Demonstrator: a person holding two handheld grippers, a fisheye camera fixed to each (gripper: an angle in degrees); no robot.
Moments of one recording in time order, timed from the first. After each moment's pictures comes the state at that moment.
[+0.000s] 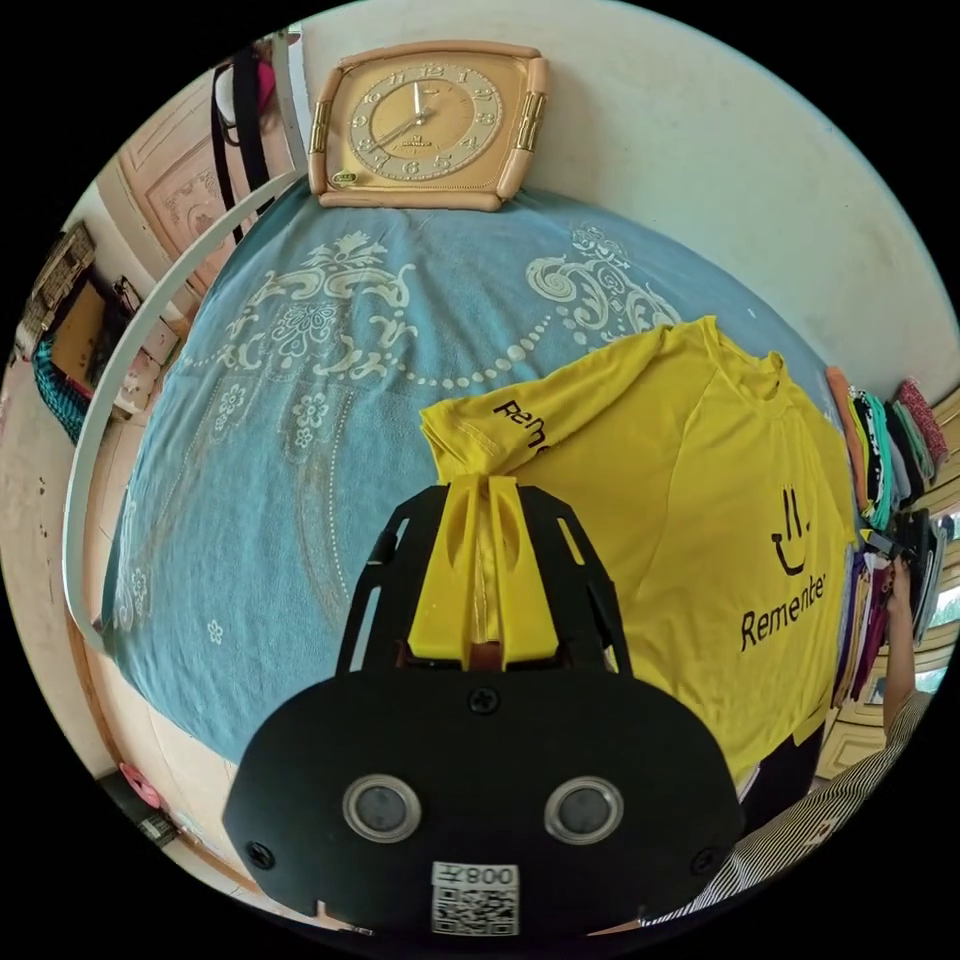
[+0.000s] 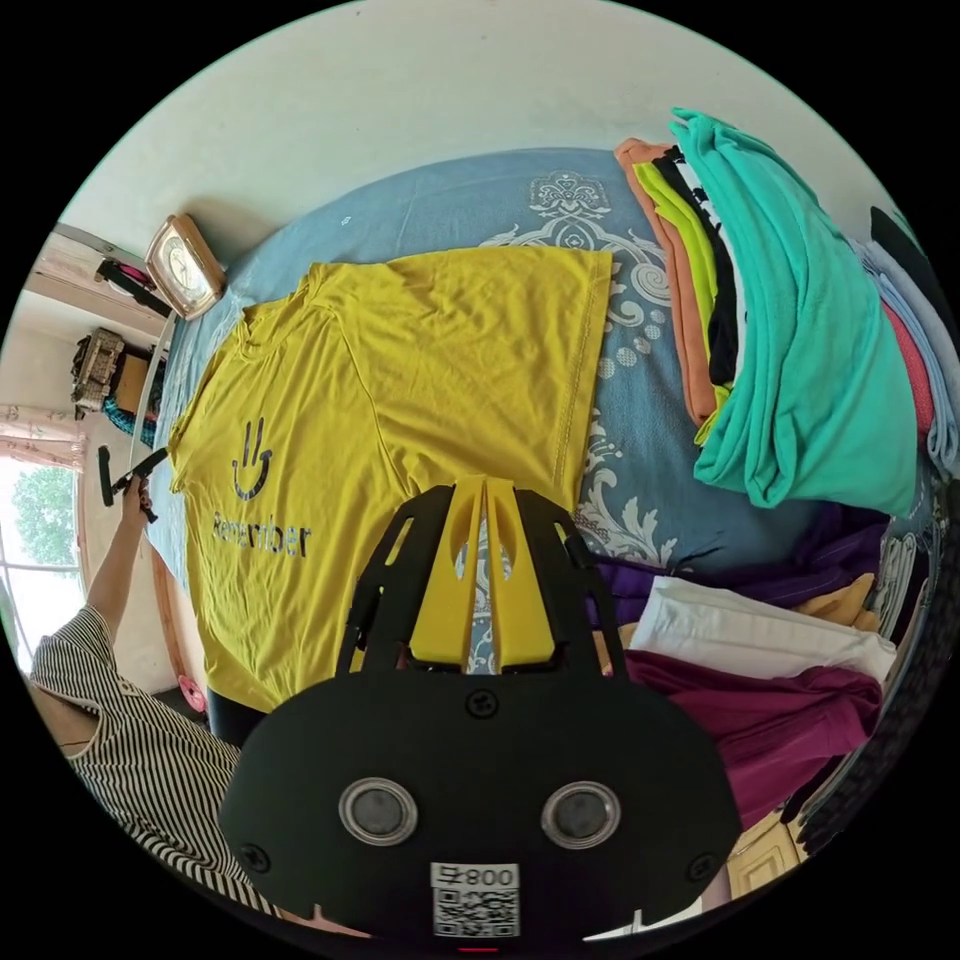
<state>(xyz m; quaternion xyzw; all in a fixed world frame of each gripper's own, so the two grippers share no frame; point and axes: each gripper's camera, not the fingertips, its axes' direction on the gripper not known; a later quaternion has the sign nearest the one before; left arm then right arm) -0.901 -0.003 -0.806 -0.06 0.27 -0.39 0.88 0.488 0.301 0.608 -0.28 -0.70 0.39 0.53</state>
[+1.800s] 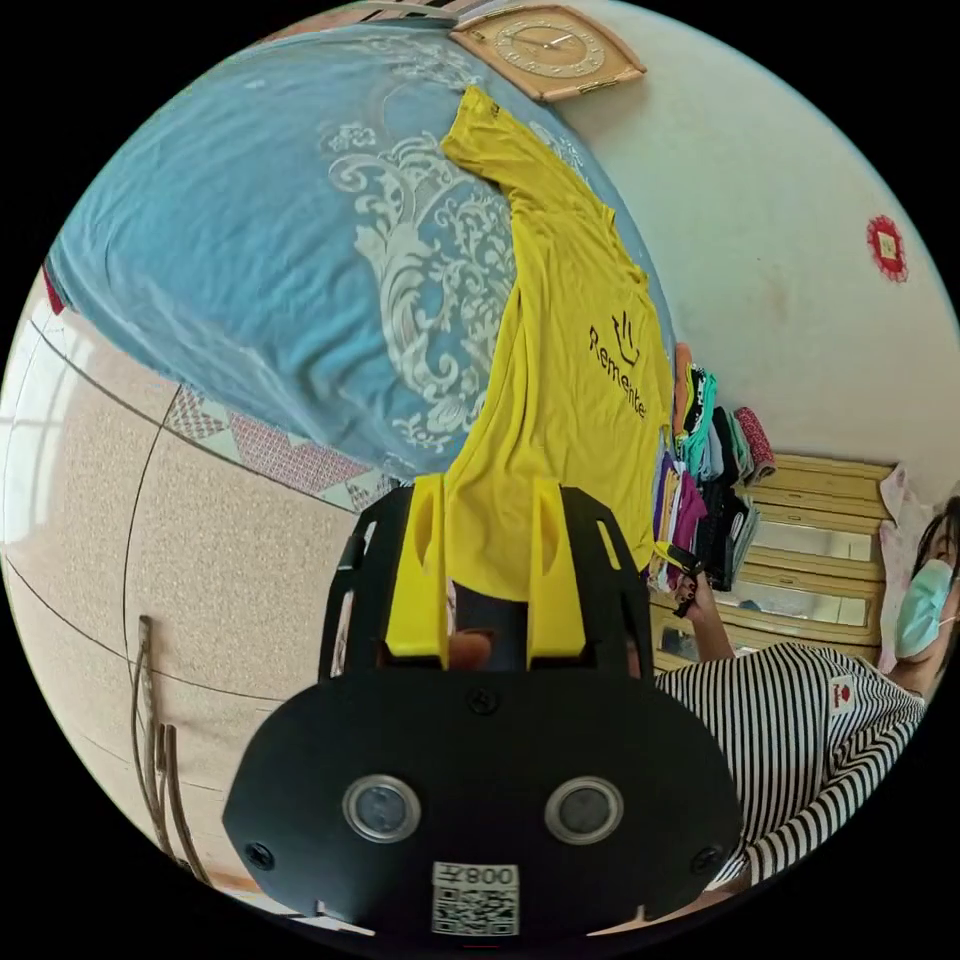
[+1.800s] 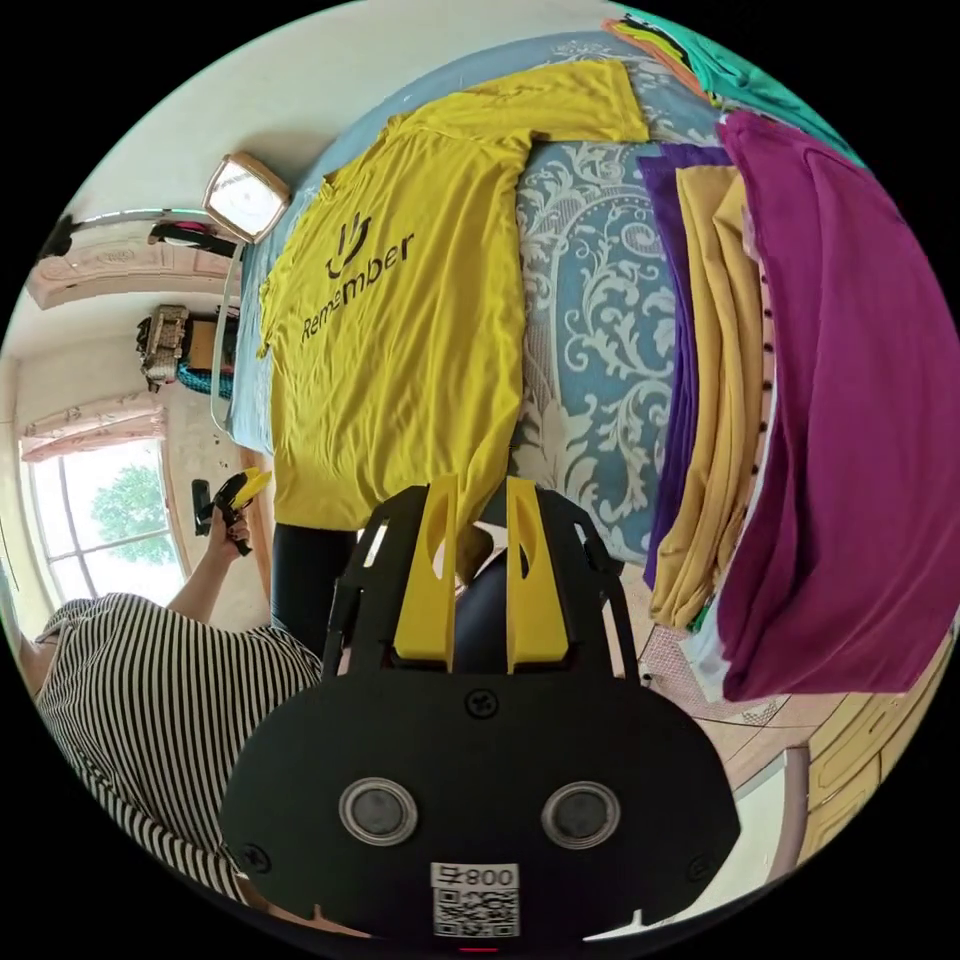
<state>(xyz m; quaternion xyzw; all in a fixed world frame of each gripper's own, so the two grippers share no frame) -0.634 0.364 -0.845 -0.08 0.55 -0.49 0.67 0.353 0.519 0.349 -0.30 -0.79 0.37 0.38</state>
